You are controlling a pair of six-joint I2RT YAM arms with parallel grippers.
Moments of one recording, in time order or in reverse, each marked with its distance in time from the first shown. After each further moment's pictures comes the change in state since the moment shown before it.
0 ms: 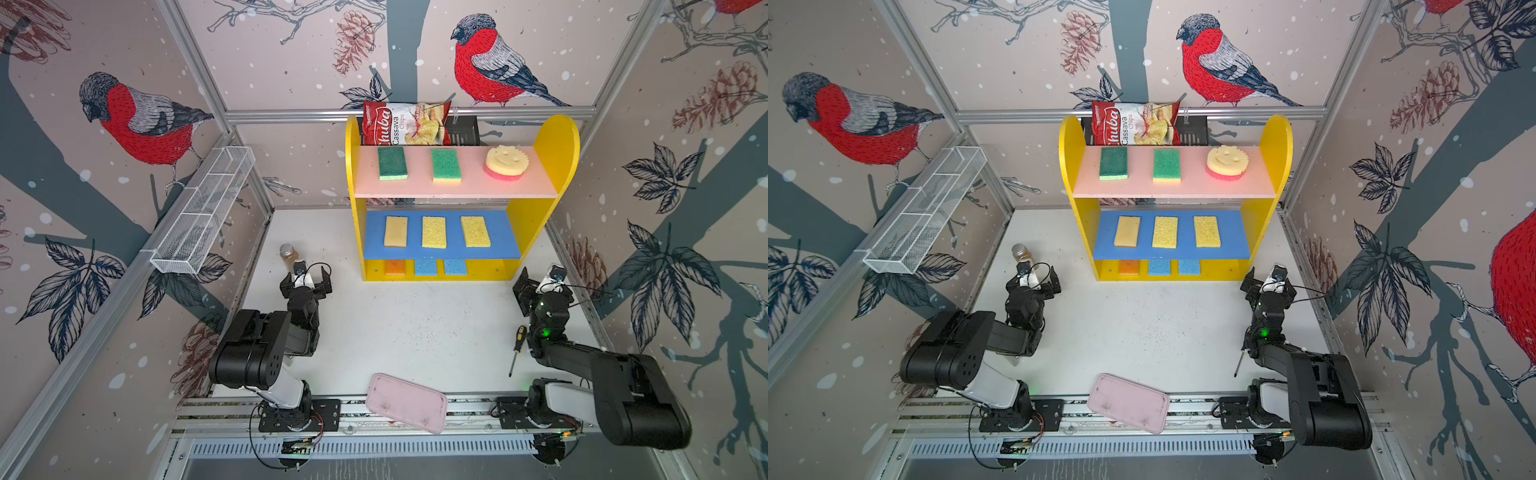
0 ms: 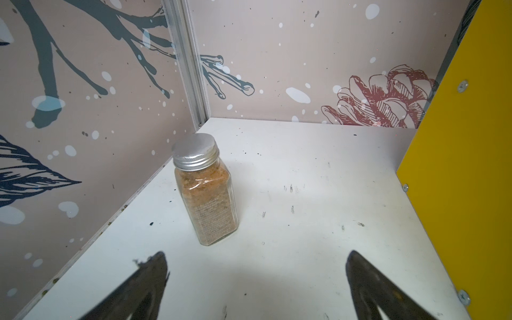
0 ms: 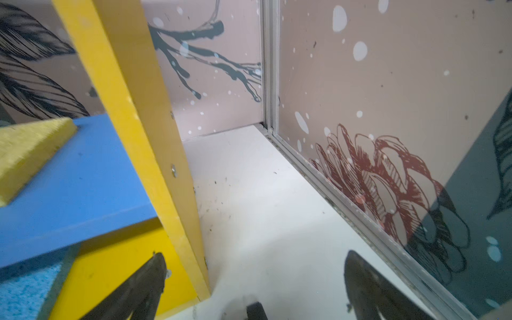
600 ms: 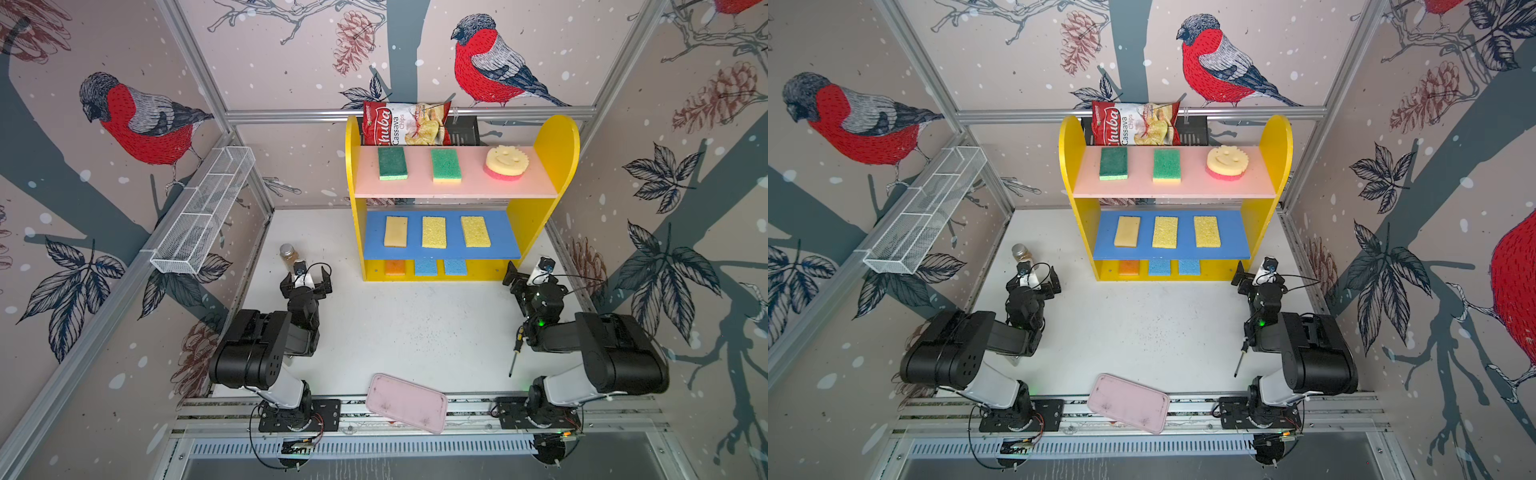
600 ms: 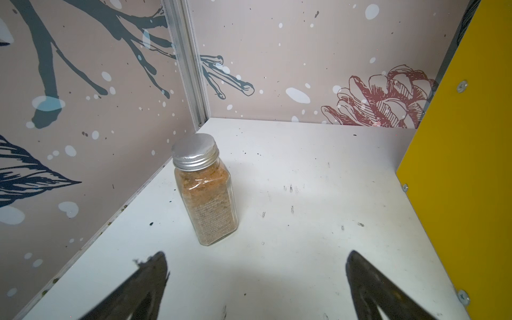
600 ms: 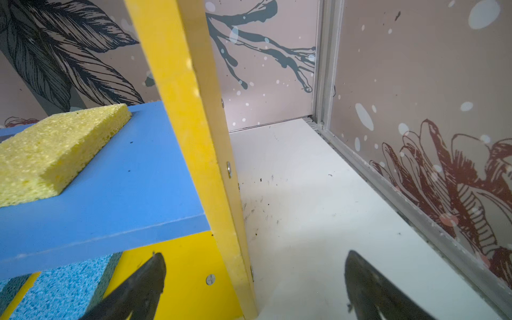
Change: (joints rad) left arm -0.002 0.001 0.000 0.000 0.000 0.000; right arm -0.021 0.260 0.109 0.100 -0.209 -0.002
